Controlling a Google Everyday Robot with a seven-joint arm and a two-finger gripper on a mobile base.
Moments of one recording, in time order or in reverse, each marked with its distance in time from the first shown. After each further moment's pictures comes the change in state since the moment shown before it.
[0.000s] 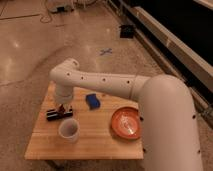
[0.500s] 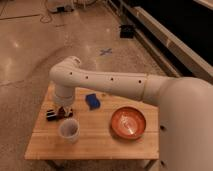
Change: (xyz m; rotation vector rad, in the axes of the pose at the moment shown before) arm -0.067 0.023 -0.062 0.005 -0.036 -0.063
